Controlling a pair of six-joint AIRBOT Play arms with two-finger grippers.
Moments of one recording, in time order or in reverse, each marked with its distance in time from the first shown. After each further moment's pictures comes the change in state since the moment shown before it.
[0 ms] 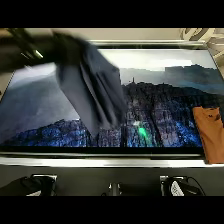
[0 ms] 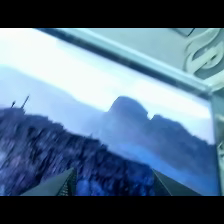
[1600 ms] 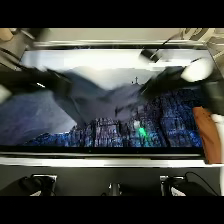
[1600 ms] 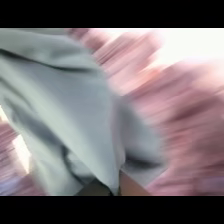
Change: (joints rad) left arm -0.007 0.172 -0.142 0.330 -0.143 -0.097; right arm 0.517 -0.325 0.023 0.015 0.003 -0.064
